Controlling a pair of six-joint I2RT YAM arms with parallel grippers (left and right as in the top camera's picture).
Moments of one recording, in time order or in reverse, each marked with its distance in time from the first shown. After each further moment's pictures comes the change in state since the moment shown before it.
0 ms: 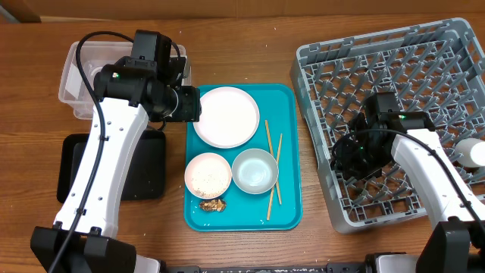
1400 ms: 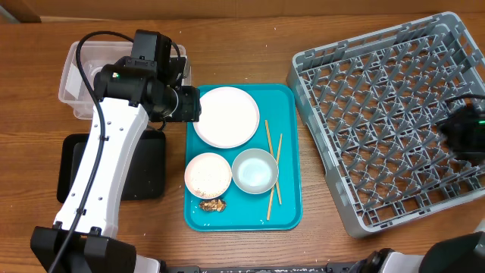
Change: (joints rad) left arm 0.000 0.000 0.000 -0.001 0.000 0.000; right arm -0.603 -0.002 0.425 -0.224 0.014 0.028
